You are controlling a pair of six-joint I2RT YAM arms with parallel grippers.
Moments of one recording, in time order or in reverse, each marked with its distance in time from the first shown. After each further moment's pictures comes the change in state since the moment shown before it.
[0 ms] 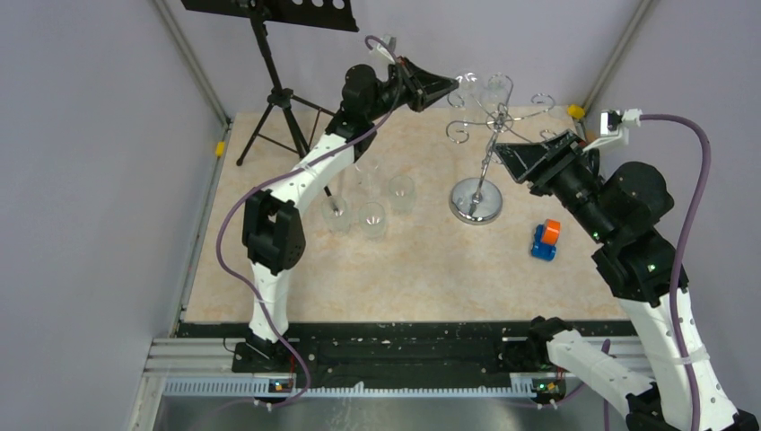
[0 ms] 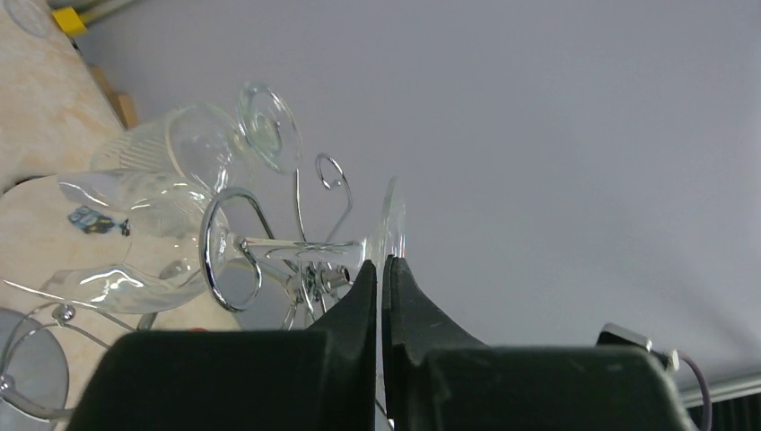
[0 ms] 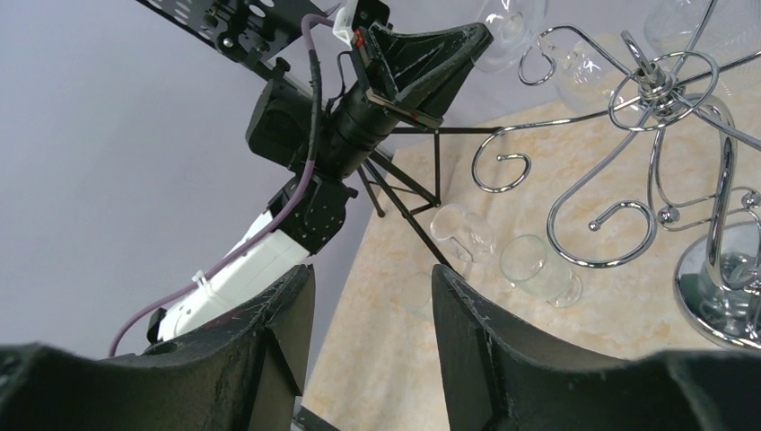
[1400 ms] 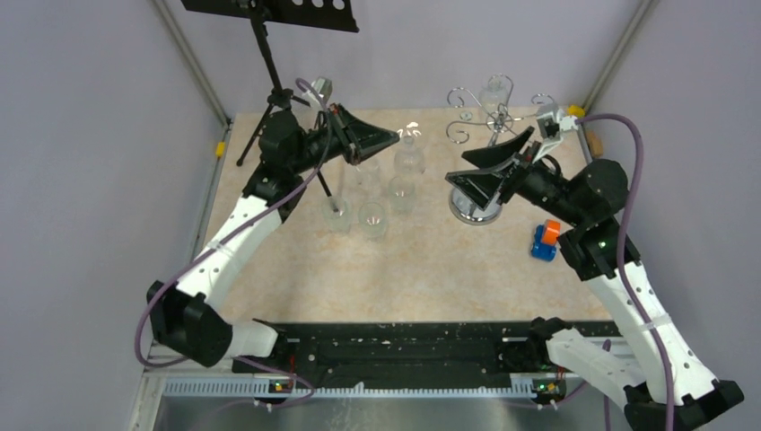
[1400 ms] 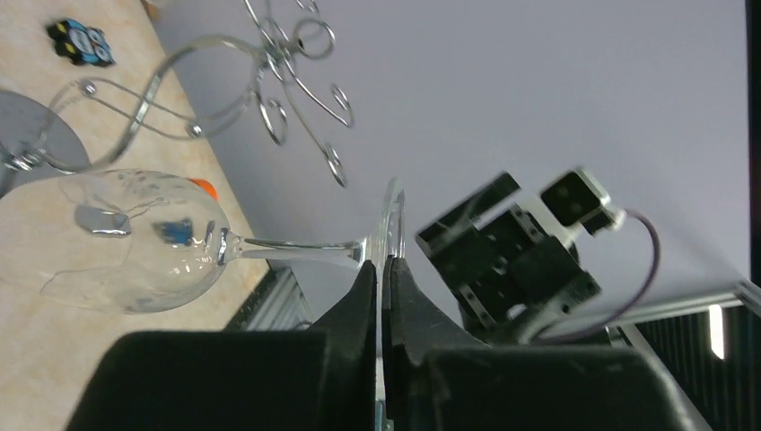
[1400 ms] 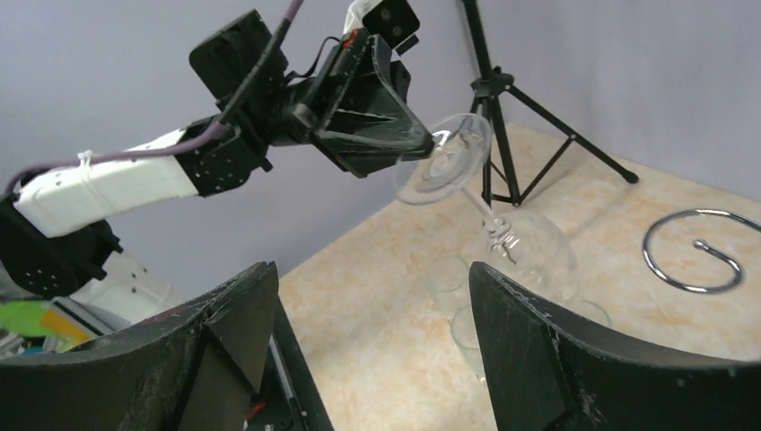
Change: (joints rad) left arm 0.114 -0.697 -0.686 -0.120 0.129 0.051; right arm 0.001 0.052 -0.198 0.433 -0.488 -0.267
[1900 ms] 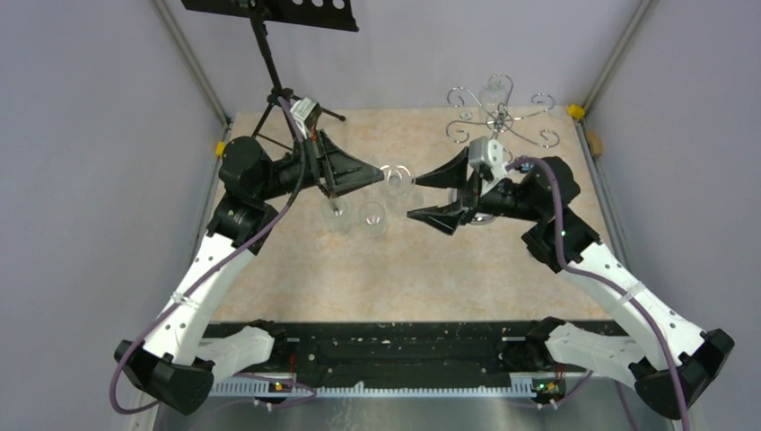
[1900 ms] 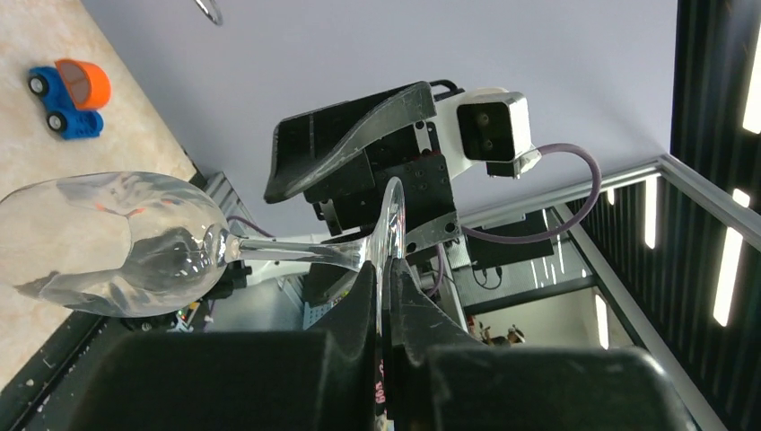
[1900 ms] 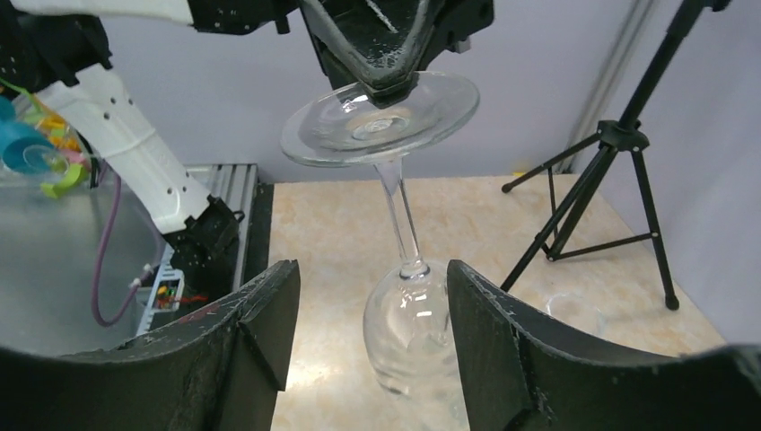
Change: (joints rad) left arm 0.000 -0.298 -0.085 -0.116 0.220 -0.103; right arm 0.217 0.129 -0.056 0.153 -0.232 -0.455
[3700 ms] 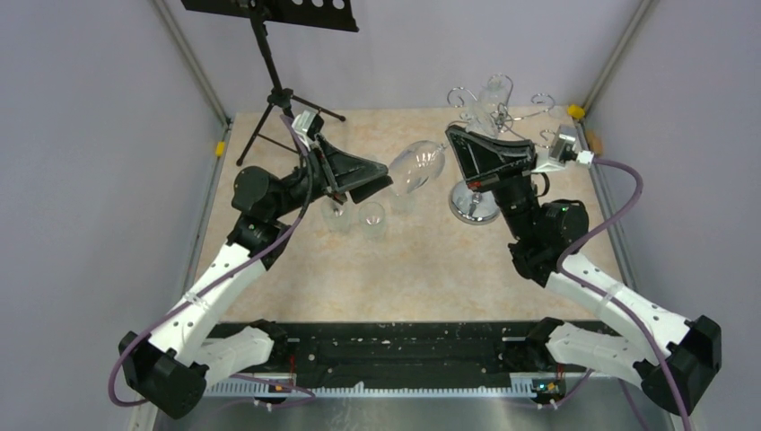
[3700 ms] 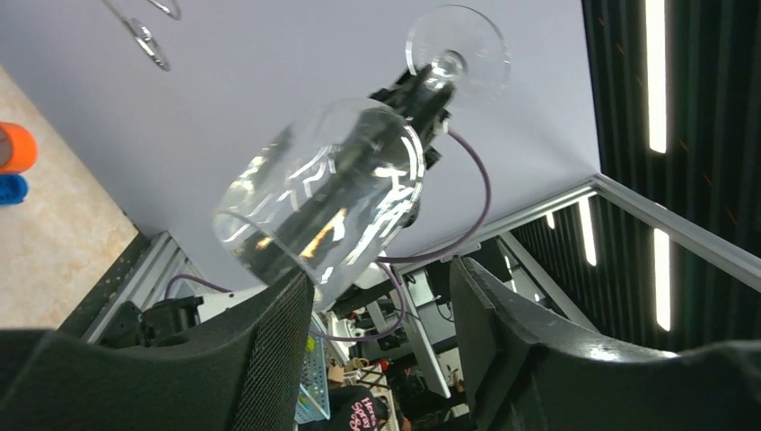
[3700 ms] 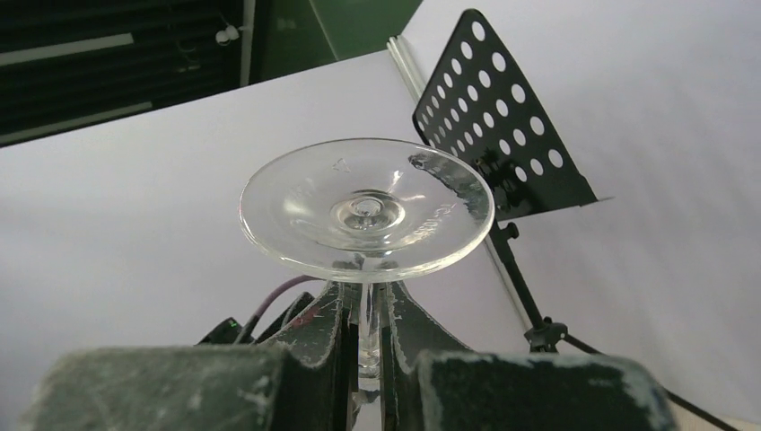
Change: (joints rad) left arm -0.087 -0.039 -0.220 0.376 -0.166 -0.156; right arm 0.109 -0.008 -0.208 0.832 0.767 0.542
